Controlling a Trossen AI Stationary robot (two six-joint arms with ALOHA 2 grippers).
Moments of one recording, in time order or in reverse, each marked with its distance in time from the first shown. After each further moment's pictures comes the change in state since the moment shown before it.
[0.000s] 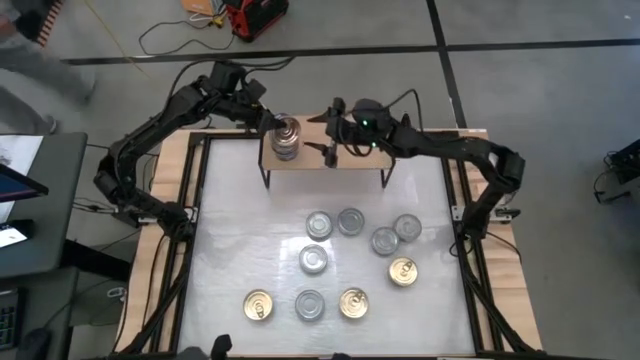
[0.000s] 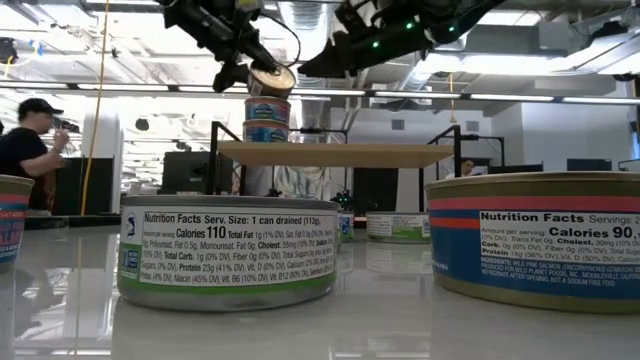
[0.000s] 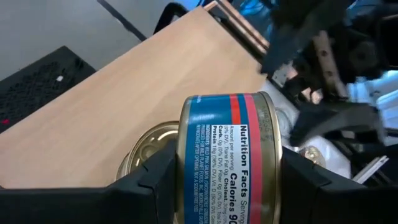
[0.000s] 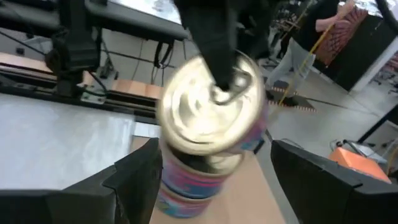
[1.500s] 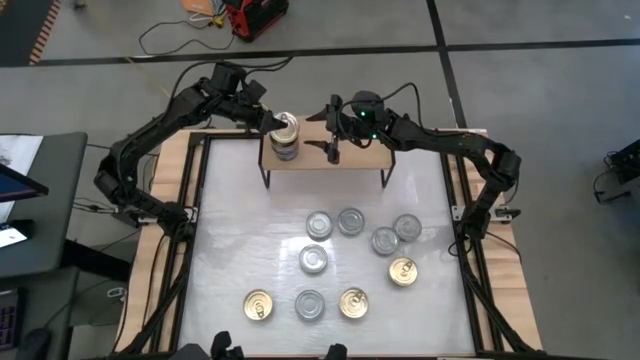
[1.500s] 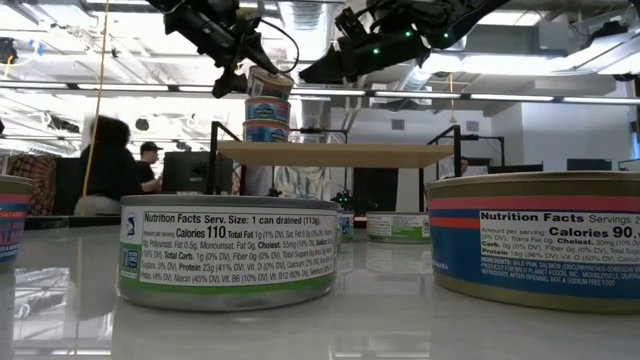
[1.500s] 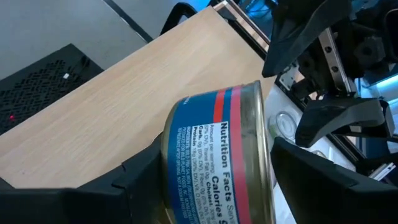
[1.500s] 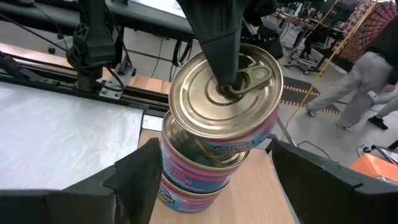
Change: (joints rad) left arm 0.011 0.002 -0.027 0.032 -0.014 -0.010; right arm -0.055 0.025 0.033 -0.041 -0.138 -0.011
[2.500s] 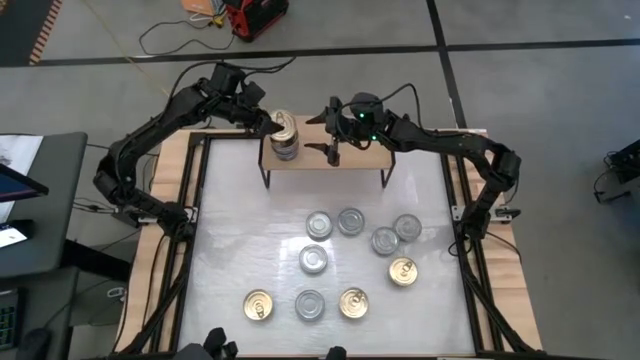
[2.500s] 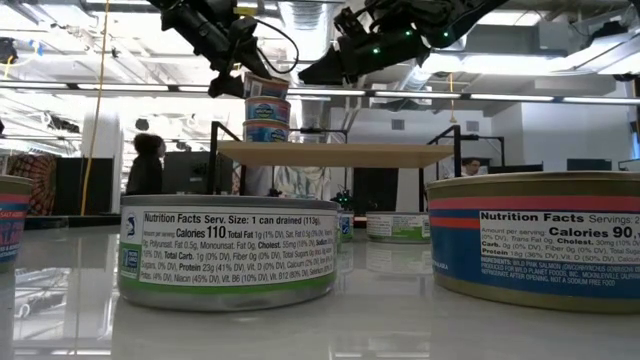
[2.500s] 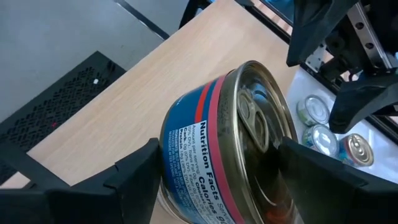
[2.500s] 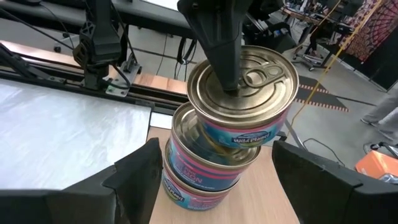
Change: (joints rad) left arm 0.002 -0.002 0.002 -0.068 -0.100 0.161; right arm 0.008 0.000 0.000 -0.019 0.000 0.006
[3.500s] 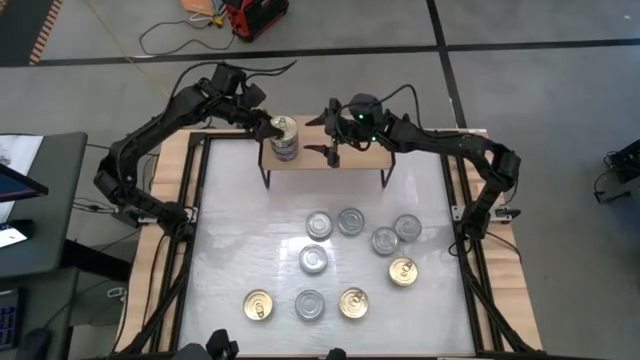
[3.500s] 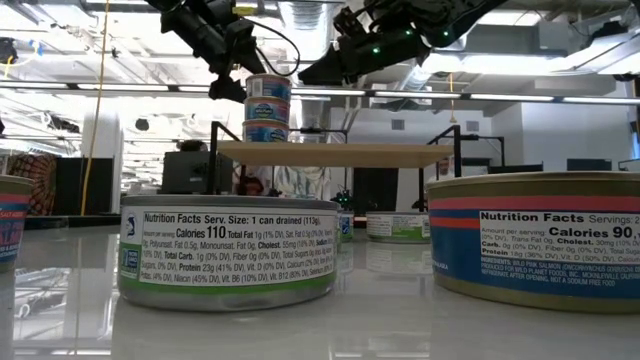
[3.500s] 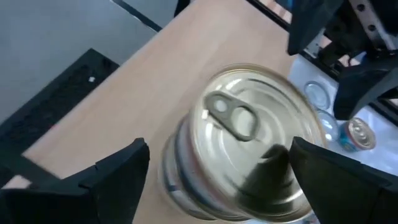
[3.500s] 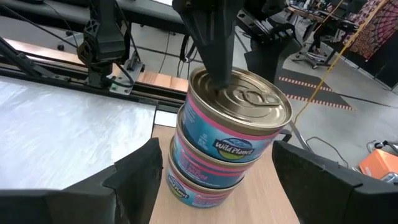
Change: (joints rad) left arm 0.003 0.002 -0.003 -0.016 0.040 0.064; right arm 0.008 0.000 0.000 -0.013 0.000 0.001
